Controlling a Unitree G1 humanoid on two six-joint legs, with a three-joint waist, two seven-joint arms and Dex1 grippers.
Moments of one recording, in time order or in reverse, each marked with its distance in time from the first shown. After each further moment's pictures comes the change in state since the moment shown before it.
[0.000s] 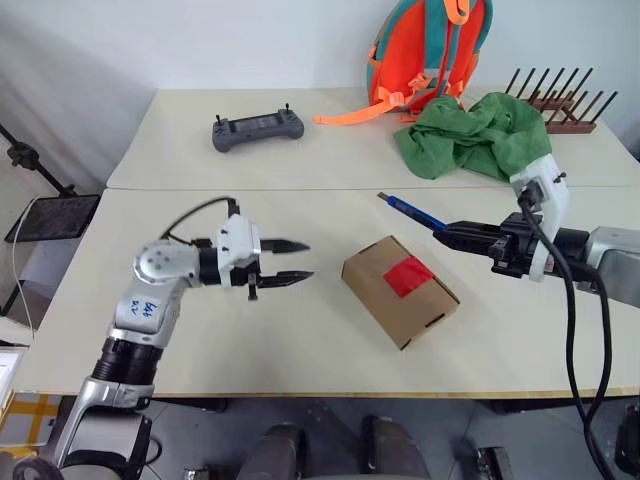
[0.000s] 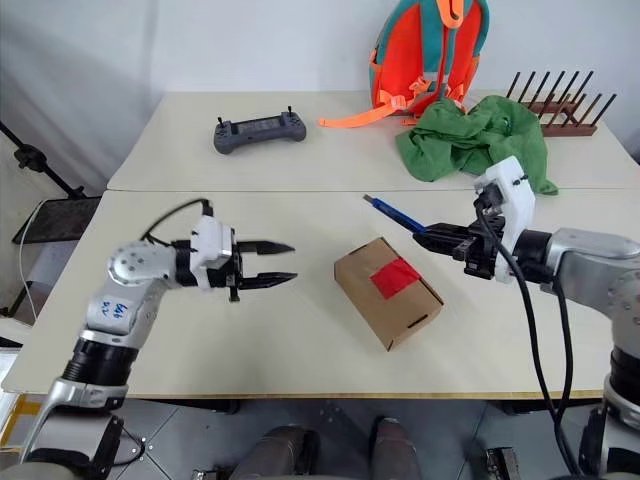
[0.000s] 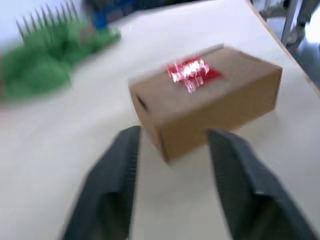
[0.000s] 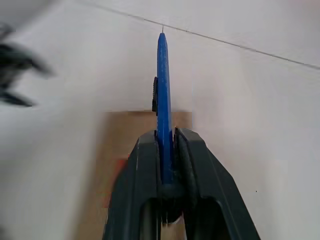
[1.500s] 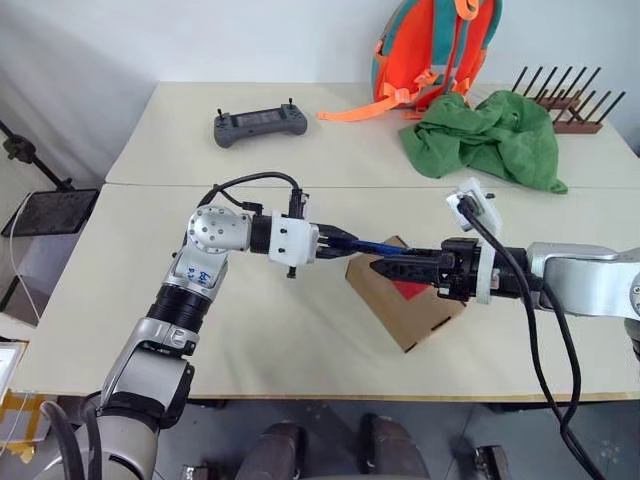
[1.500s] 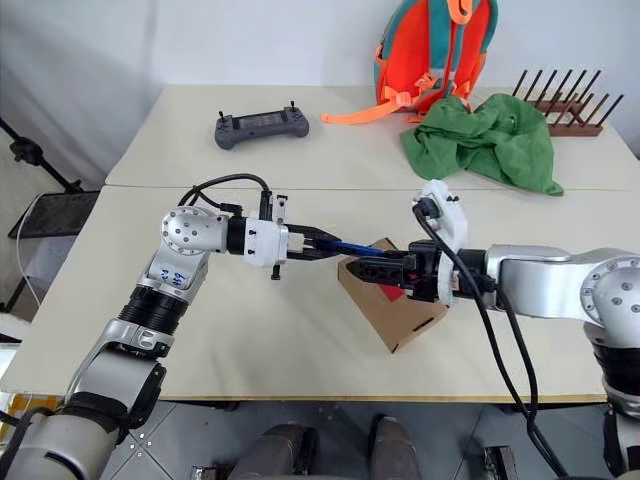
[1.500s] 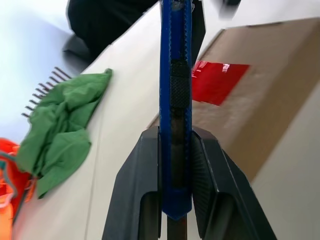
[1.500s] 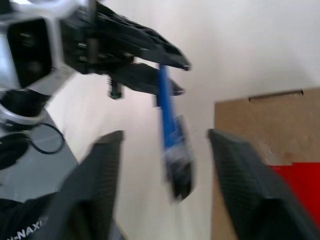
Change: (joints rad) left arm -0.219 -0.158 -0.142 0.279 0.203 -0.345 0.089; right arm 0.044 -0.140 0.350 -0.029 0.772 -0.396 -0.628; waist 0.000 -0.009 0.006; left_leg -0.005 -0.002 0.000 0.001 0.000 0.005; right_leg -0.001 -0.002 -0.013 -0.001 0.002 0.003
